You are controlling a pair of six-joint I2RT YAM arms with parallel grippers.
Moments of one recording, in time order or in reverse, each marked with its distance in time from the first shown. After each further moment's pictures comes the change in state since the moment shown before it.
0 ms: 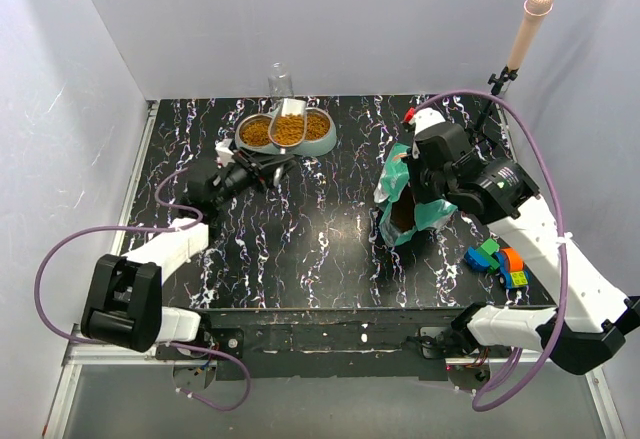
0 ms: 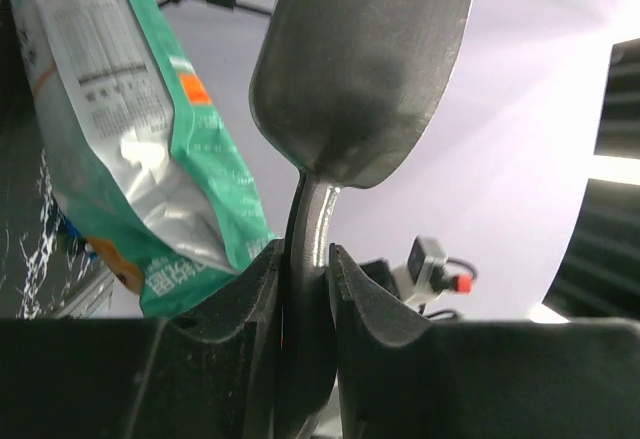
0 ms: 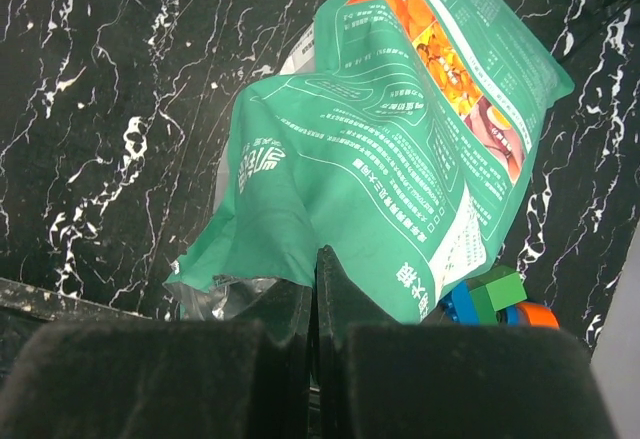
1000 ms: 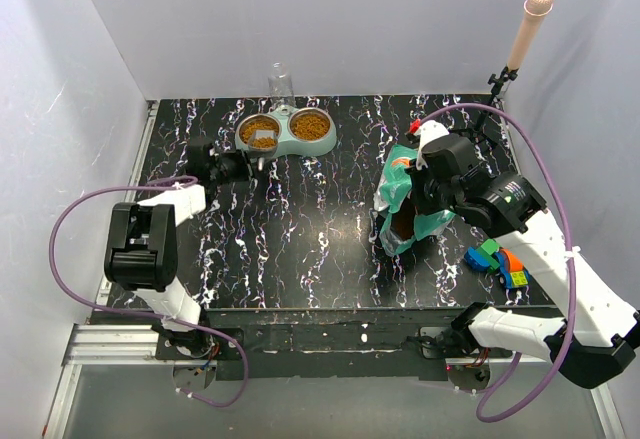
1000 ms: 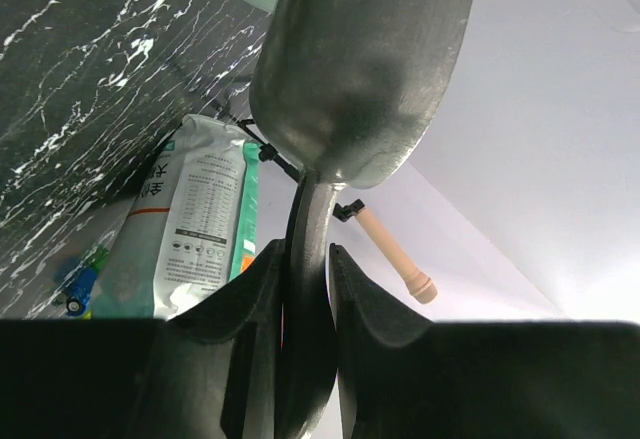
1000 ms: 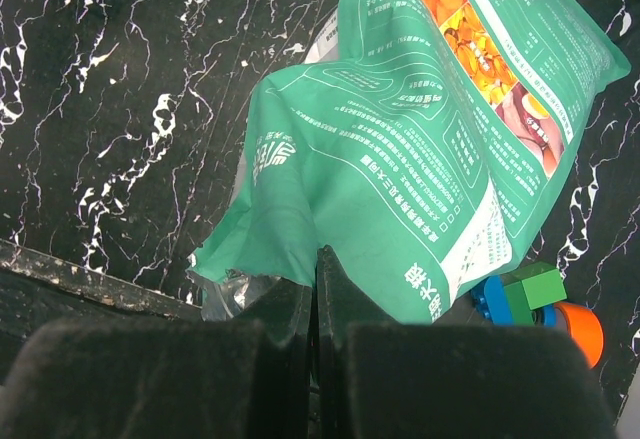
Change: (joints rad) left arm 0.224 0.352 0.225 -0.384 -0.005 -0.040; right arm 0.000 -0.093 -0.114 0.035 -0.084 0.028
